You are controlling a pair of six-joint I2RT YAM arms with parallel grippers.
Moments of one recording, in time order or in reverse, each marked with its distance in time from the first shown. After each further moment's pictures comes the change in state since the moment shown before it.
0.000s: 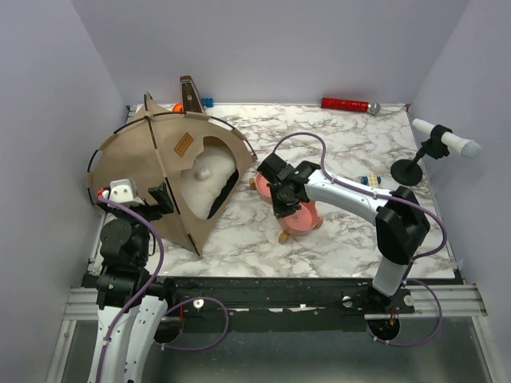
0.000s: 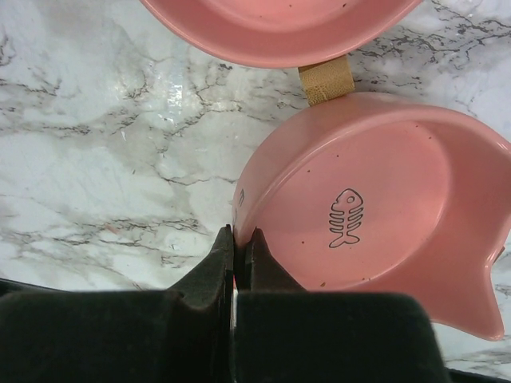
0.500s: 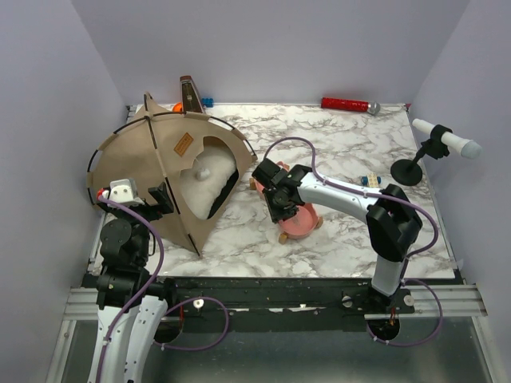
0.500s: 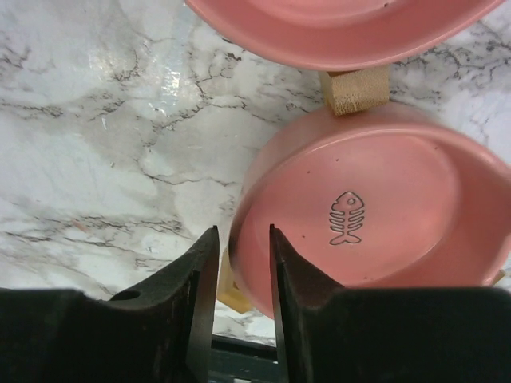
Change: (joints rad) left arm 0.000 0.000 0.000 0.000 -0.001 0.000; right arm 0.029 0.055 0.000 0.006 0.001 -0.100
